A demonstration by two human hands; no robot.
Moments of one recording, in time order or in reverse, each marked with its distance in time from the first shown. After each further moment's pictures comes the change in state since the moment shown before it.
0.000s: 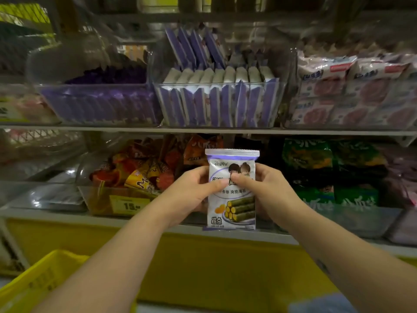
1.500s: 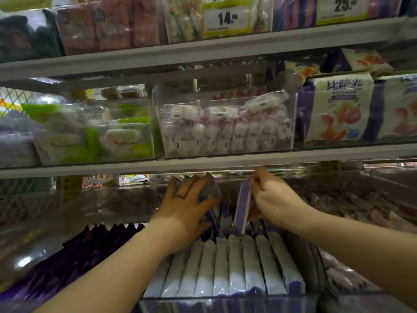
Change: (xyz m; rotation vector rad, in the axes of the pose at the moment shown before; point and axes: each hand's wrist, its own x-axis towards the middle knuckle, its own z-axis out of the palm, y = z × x) left_hand 0.180 0.219 -0.097 1.919 0.390 0.649; right_hand 0.200 -0.222 -0.039 -0.786 0.315 -0.547
